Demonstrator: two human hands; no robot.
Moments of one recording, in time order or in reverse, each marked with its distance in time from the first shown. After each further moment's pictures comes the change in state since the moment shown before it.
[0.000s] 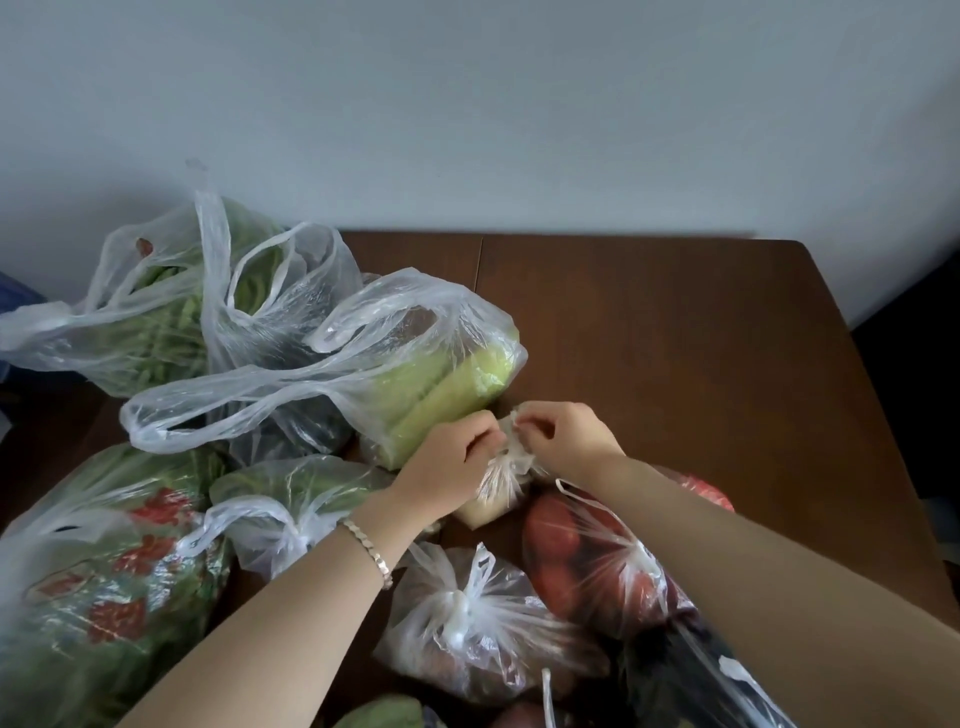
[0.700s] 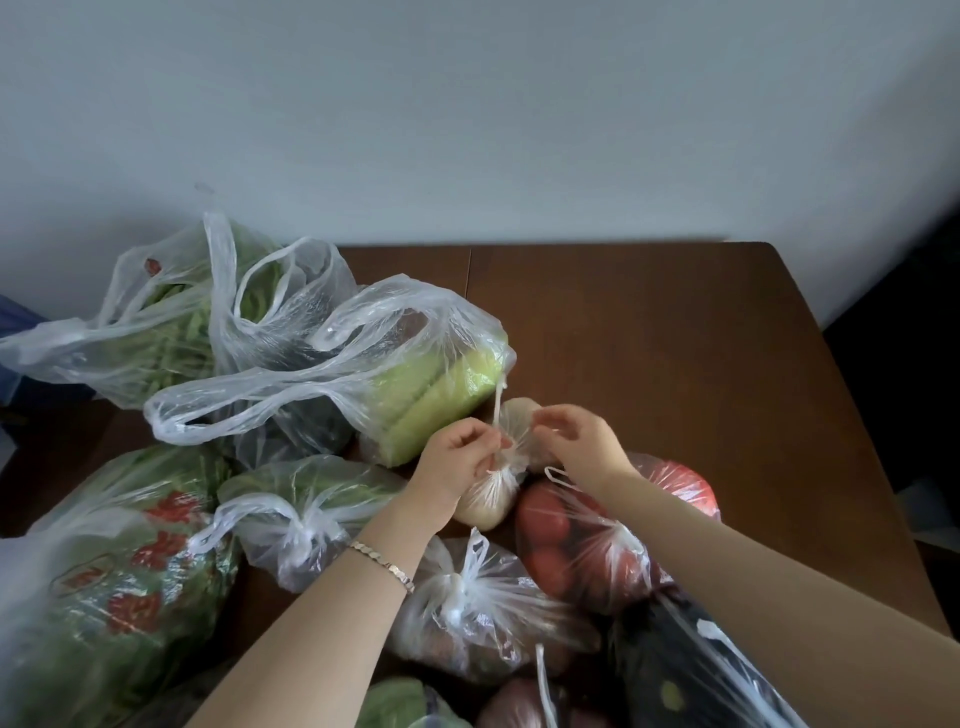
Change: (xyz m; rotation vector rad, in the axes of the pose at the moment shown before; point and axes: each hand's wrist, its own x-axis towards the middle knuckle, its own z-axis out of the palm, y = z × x) left_hand -0.006 0.009 0.023 -0.717 0.053 -0.321; right_hand -0.035 0.012 -0.003 0.513 0.135 0.060
